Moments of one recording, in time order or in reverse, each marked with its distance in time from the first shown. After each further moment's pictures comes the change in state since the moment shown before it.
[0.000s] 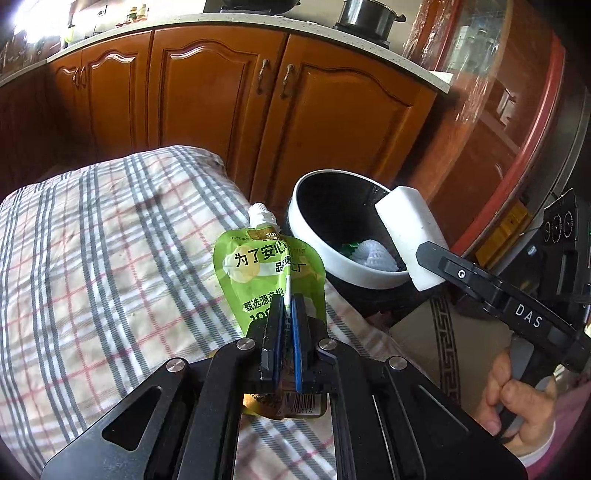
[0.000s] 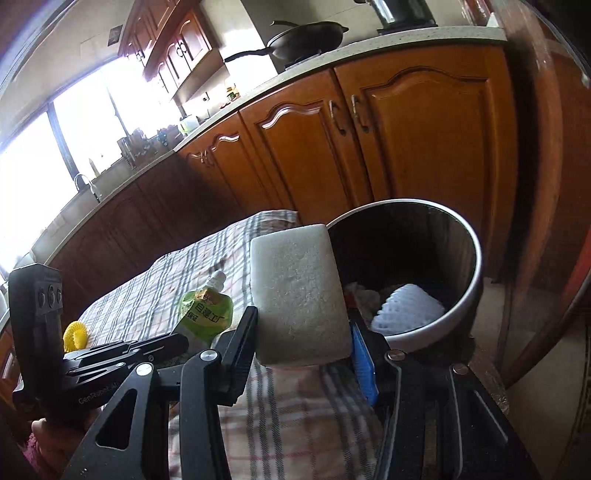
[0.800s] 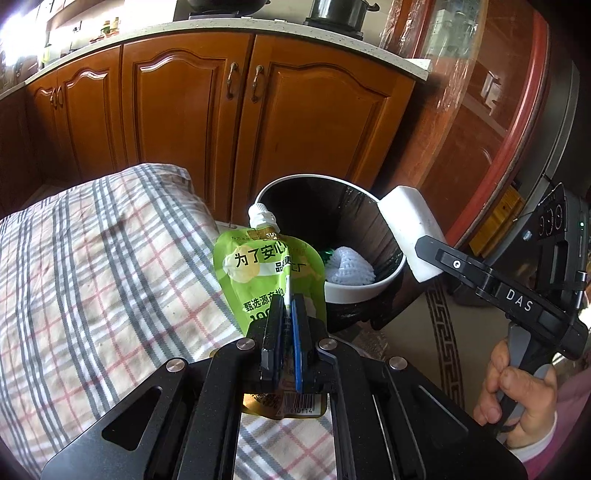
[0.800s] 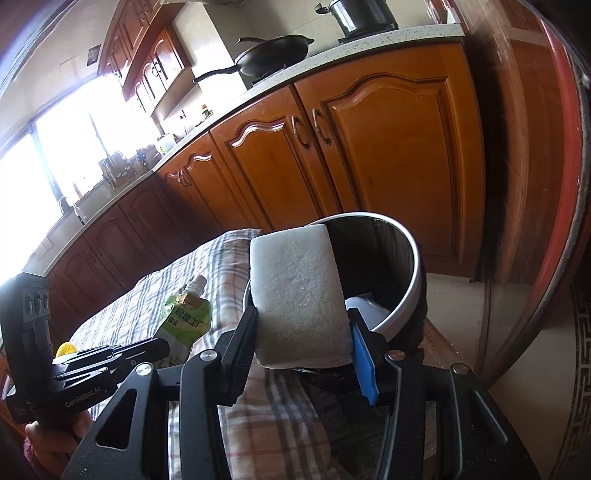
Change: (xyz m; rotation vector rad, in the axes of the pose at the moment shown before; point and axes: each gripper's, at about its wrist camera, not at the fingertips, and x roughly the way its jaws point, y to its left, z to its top) left arm 0.014 -0.036 0.019 0.074 0.007 -0.021; right arm -0.014 -0.044 0.008 0.054 -0.041 -0.056
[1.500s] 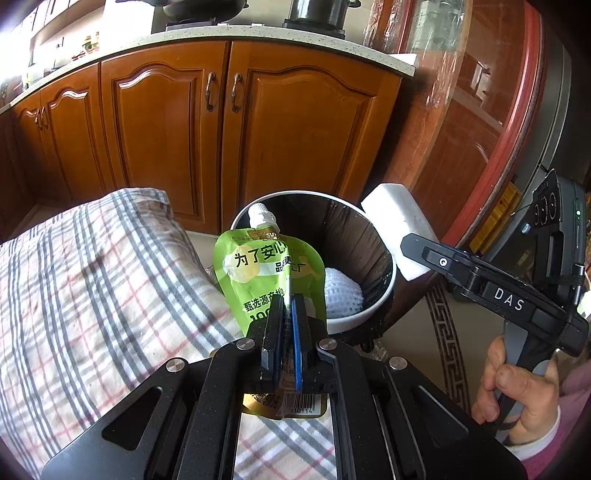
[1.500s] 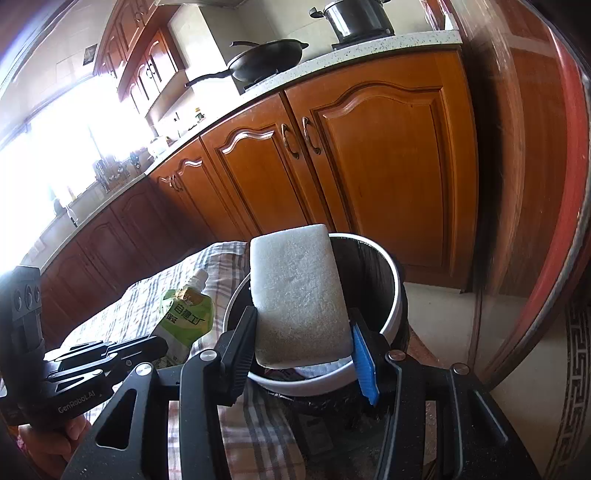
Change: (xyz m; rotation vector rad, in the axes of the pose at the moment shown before) left arm 0.016 -0.024 0.026 0.057 -0.014 -0.003; right arm 0.003 -0.012 0.017 -0.015 -0.010 -0.026
